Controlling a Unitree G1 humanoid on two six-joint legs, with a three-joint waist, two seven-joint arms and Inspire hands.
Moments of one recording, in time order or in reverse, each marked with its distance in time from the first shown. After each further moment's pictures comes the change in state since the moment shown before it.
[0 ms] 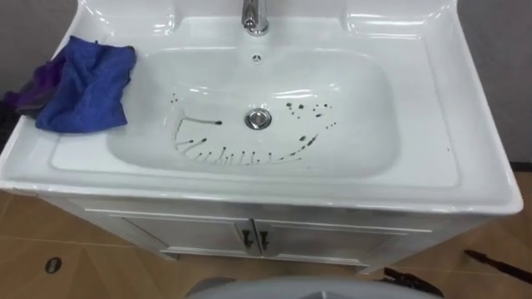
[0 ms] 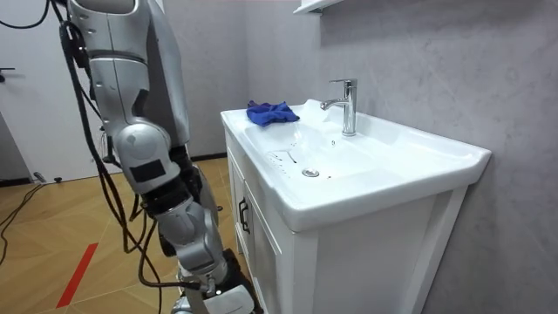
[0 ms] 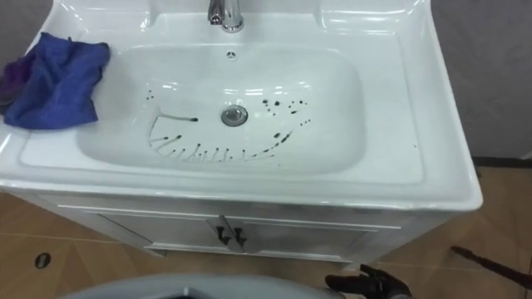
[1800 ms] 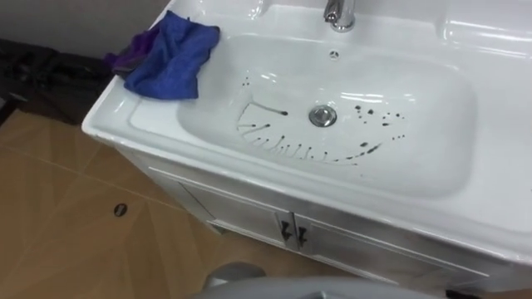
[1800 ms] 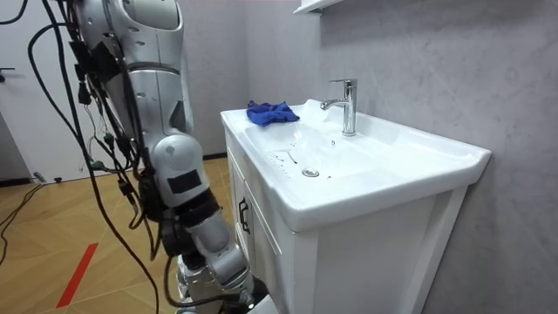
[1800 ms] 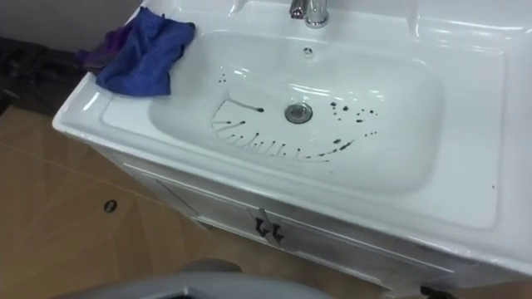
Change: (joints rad) left arm -0.035 0.204 0.534 -0.864 -0.108 -0.293 0.951; right arm 0.078 -0.125 -0.078 -0.005 -0.227 -0.055 -0.103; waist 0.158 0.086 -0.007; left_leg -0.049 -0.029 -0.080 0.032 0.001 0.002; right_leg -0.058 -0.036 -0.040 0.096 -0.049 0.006
